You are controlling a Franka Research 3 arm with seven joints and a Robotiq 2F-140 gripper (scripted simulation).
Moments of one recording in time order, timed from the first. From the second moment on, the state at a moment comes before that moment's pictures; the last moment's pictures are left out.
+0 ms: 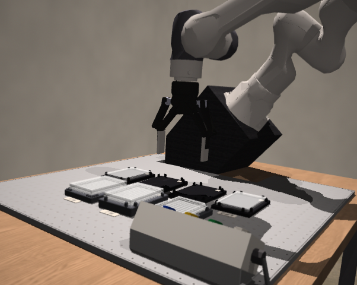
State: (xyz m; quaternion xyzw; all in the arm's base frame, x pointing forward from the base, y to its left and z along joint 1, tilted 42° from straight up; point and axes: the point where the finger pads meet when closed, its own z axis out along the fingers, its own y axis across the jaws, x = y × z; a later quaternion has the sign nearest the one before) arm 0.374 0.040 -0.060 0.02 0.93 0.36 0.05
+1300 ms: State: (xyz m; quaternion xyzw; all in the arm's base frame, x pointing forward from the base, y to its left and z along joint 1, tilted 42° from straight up) arm 0.374 0.040 -0.060 0.03 0.93 0.36 0.04
